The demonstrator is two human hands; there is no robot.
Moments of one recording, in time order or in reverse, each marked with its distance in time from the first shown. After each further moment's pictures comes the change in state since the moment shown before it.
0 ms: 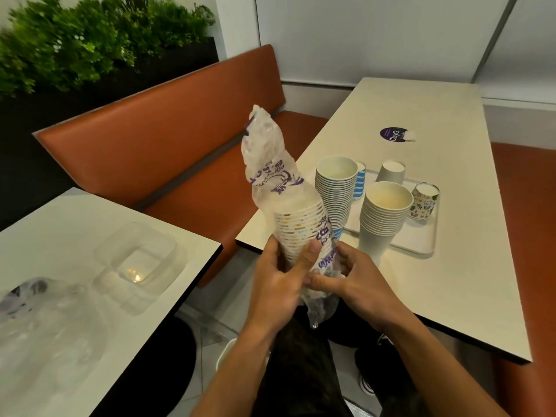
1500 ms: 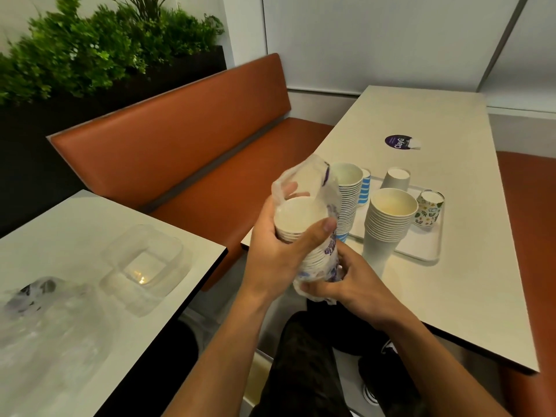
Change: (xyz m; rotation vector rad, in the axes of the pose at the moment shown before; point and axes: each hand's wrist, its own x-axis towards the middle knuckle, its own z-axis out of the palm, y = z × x) left_hand 0.027 0.044 -0.008 0.092 -0.016 0.248; right_hand 0.007 -0.005 0.005 -0.142 -0.051 -0.033
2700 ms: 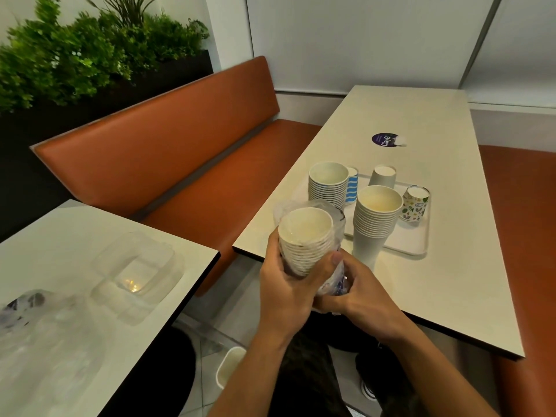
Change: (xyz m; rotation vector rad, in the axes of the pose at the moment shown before) left_hand -0.040 -0.037 0.029 -0.059 0.103 -0.066; right_hand -0.027 0.006 -0.008 0.049 0.028 -0.032
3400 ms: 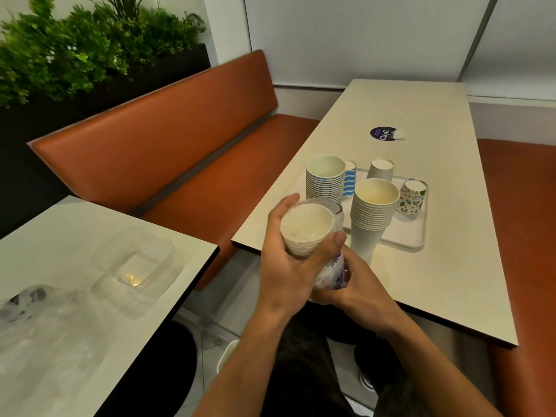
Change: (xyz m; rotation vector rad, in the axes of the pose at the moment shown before) left_hand 0.009 0.019 0.005 0.049 -0.063 0.052; right_hand -0.001 0.012 -0.001 -0.030 0.039 -0.009
